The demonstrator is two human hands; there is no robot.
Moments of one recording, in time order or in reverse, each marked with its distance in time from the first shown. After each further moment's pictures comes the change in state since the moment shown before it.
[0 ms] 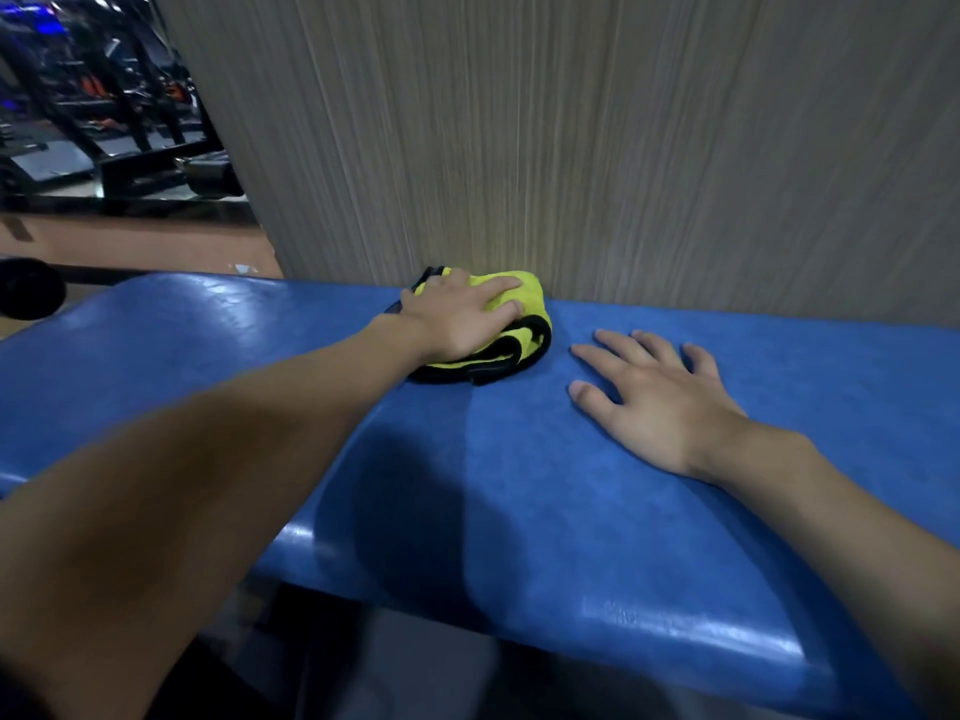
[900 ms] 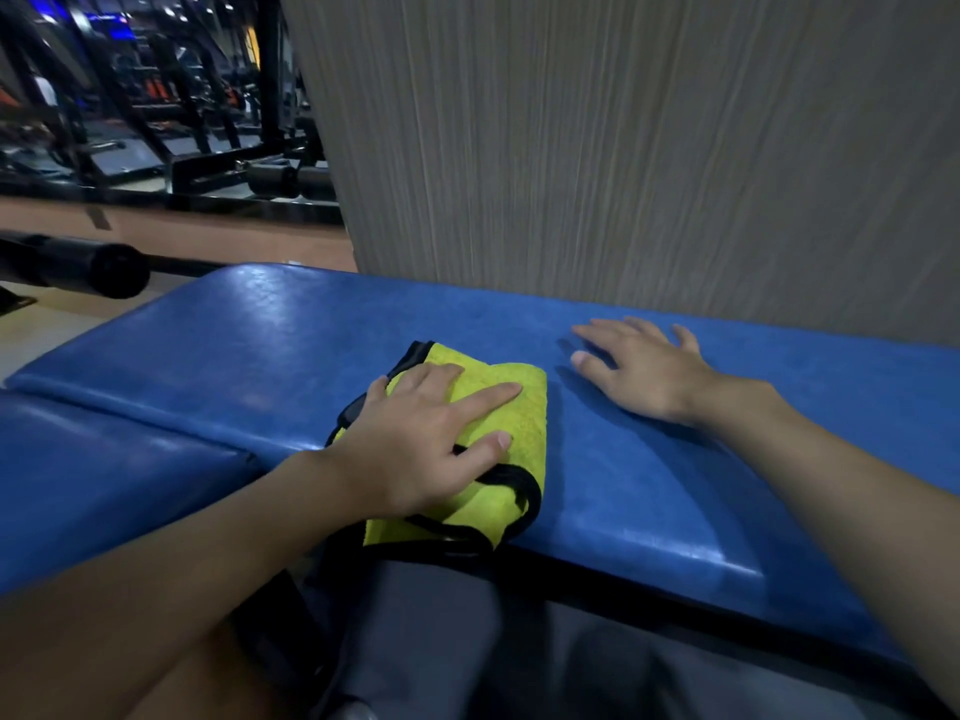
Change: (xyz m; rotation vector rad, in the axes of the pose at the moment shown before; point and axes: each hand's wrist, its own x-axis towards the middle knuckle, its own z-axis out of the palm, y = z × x) left_hand -0.211 -0.035 -0.001 0.068 0.041 0.129; right_hand 0.008 -0.042 -0.021 0.037 -0.026 -0.061
